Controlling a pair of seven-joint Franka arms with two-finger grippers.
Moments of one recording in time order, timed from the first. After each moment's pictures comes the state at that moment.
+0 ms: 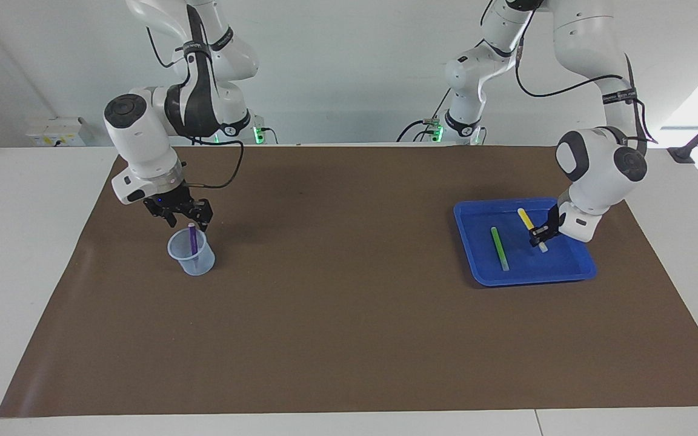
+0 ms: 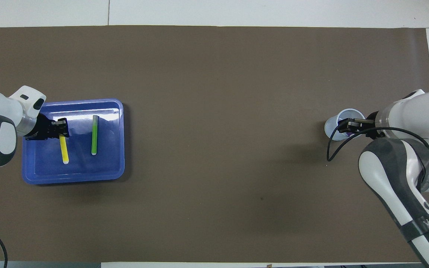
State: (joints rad) left arm 0.43 0.23 -0.39 -2.07 0.04 2.19 -0.19; right arm 0.07 -0.02 -0.08 -2.19 -0.01 2.21 0.19
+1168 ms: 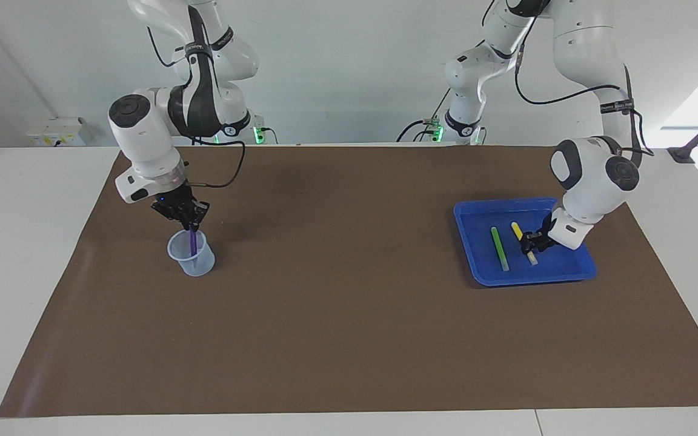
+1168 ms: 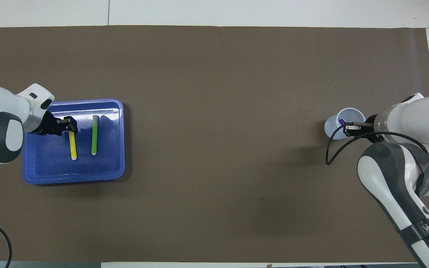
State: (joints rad) left arm 0.42 0.26 -0.39 -2.06 0.05 2.22 -0.07; right arm 0.07 -0.04 -0.07 -2.19 -0.02 2.18 0.19
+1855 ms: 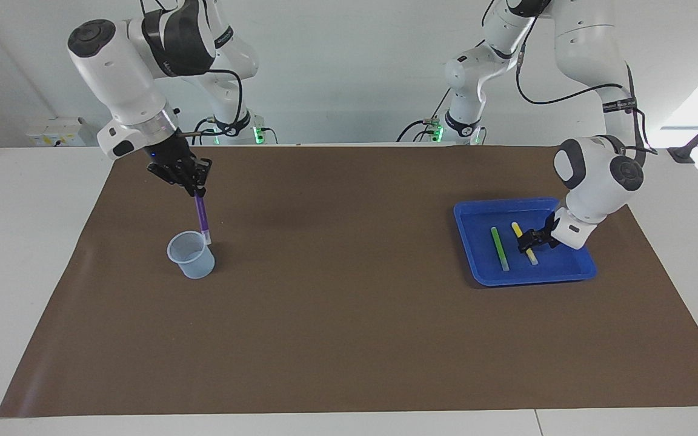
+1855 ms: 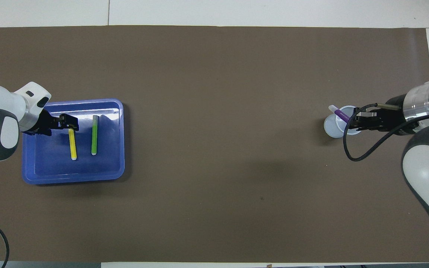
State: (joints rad) left arm 0.43 0.26 -0.38 -2.00 0.05 2.13 -0.07; right arm 0.08 -0.10 -0.02 -1.90 0.22 1.83 0.22
